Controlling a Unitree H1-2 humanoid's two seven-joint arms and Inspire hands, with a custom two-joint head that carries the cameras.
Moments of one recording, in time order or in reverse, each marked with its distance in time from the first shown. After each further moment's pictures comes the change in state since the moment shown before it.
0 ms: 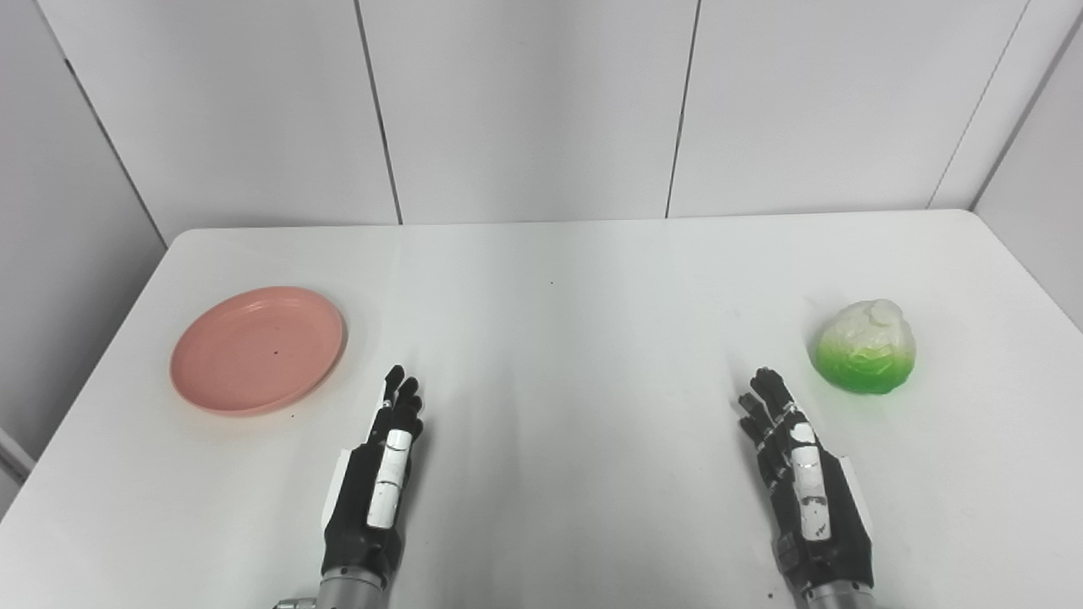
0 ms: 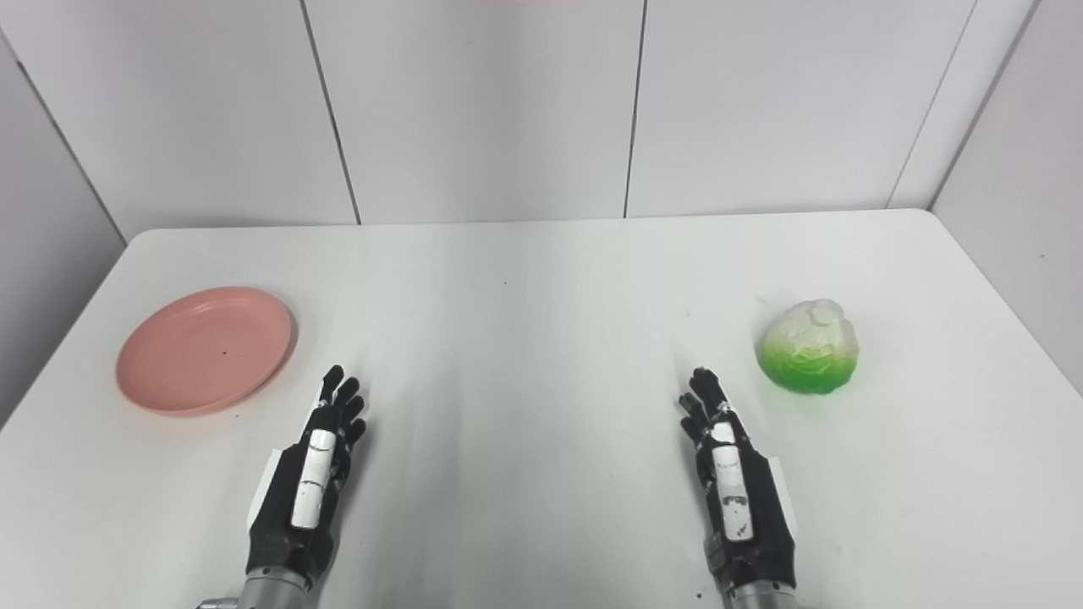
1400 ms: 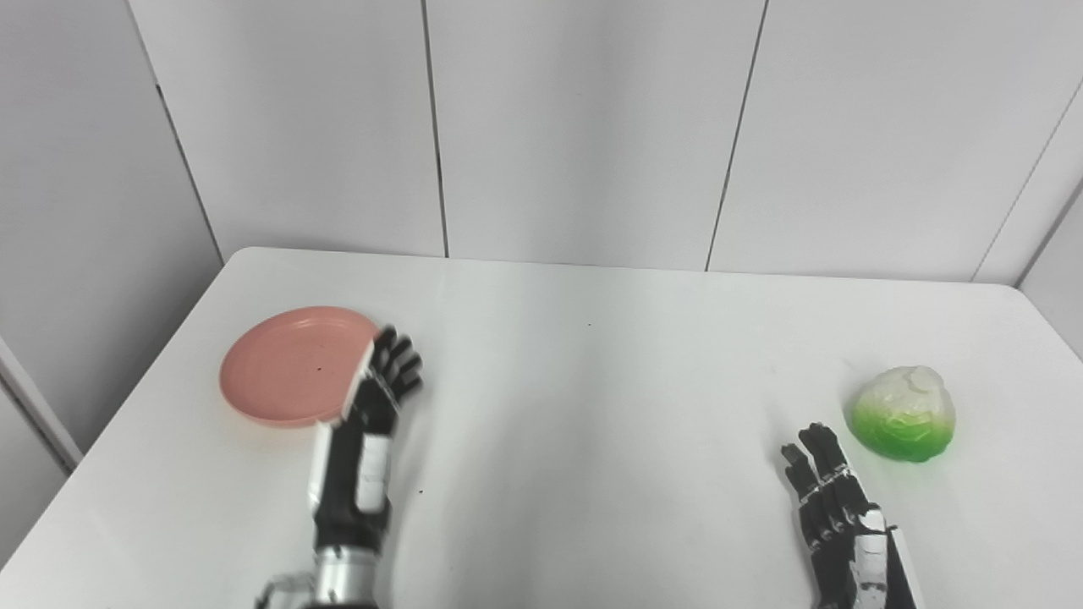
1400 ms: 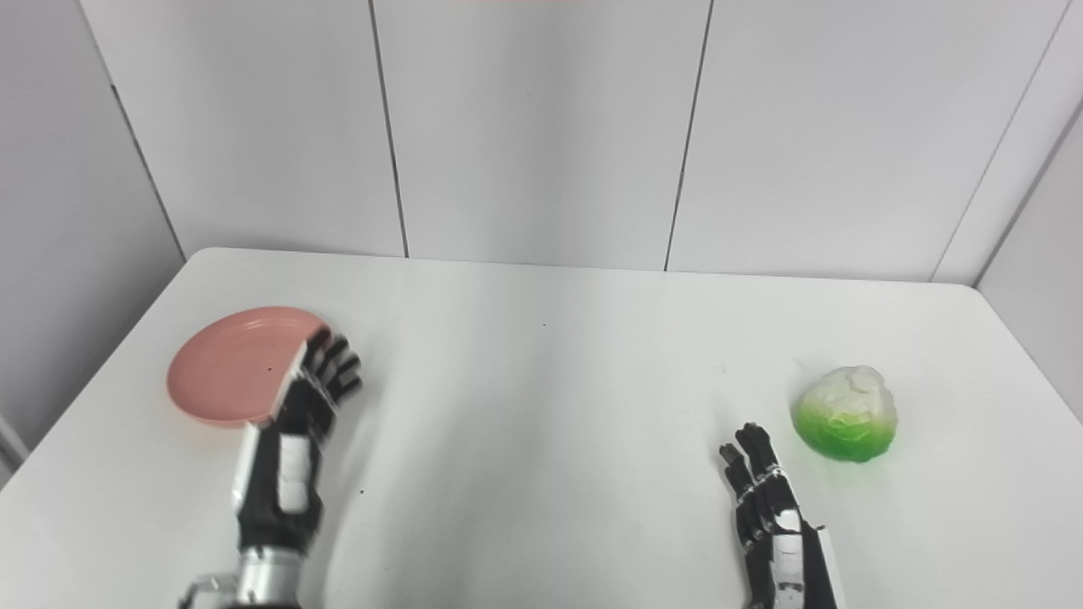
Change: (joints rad) left arm -0.190 0.058 0.089 0.112 0.043 -0.386 0.112; right arm -0.023 -0.028 -0.070 0.153 0.072 -0.181 0.154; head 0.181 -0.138
